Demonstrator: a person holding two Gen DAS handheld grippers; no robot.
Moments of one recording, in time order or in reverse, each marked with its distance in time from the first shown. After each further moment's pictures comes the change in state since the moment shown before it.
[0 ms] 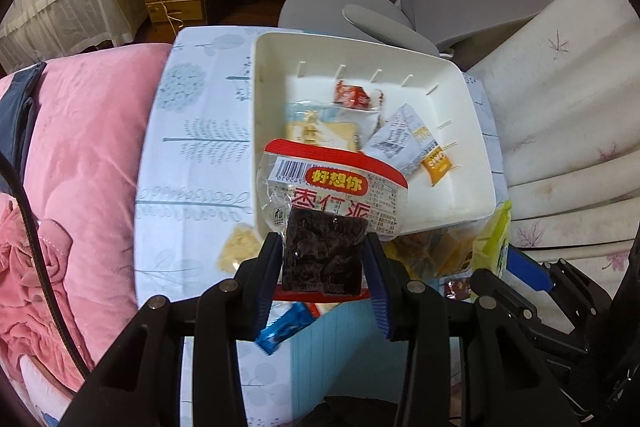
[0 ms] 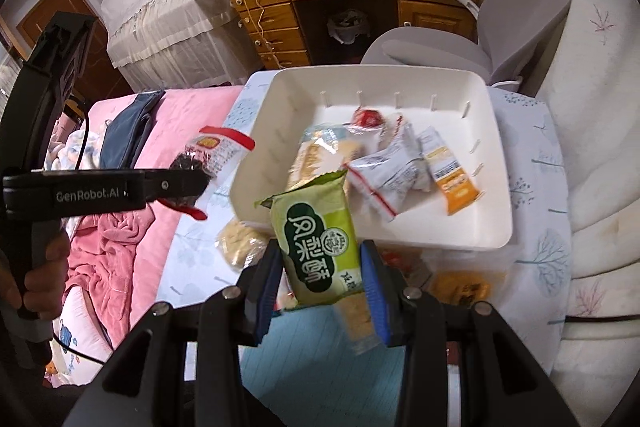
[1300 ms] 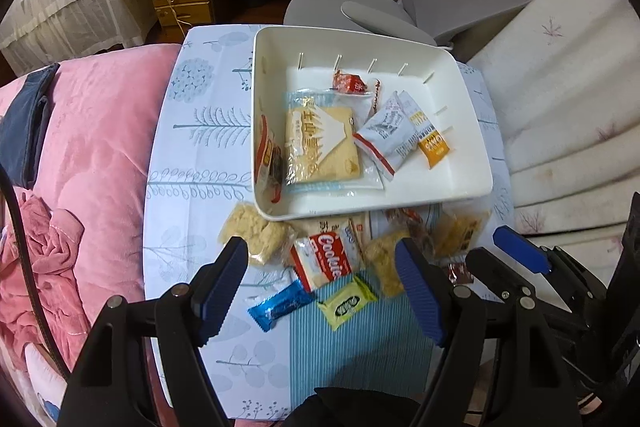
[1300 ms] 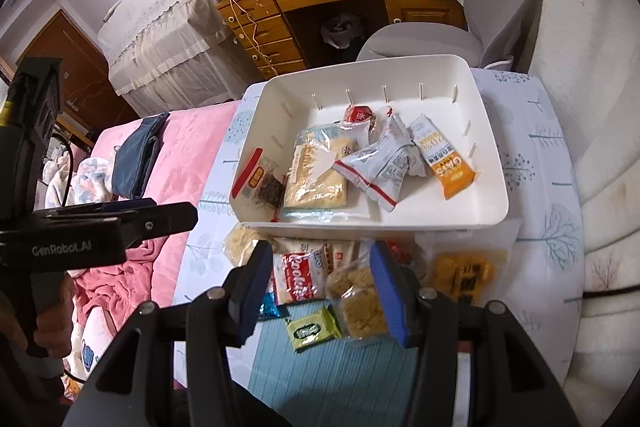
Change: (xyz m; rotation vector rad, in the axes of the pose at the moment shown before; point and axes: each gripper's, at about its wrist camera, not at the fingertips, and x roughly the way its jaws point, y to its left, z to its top) left arm -0.026 -0.009 -0.037 0.015 -0.018 0.046; right arm -0.010 -0.018 -0.019 0.103 -0.024 0.056
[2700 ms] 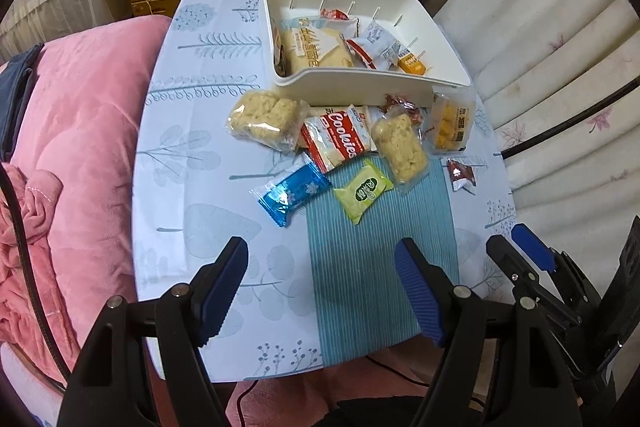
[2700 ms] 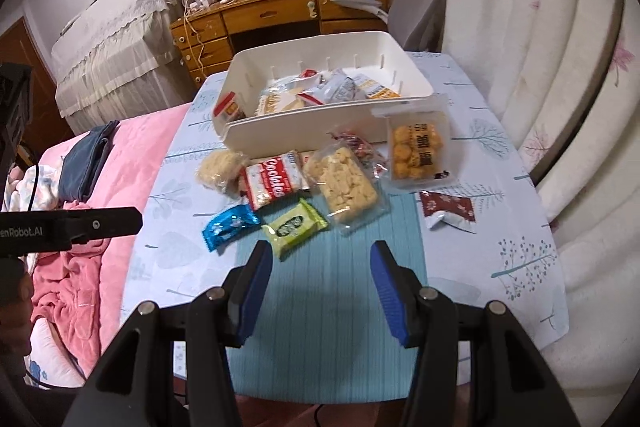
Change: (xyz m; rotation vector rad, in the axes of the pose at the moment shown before) left arm 0.003 0.055 -0.158 0.081 -0.036 -0.126; right arm -0.028 0.052 -0.182 0.072 -0.190 -0.294
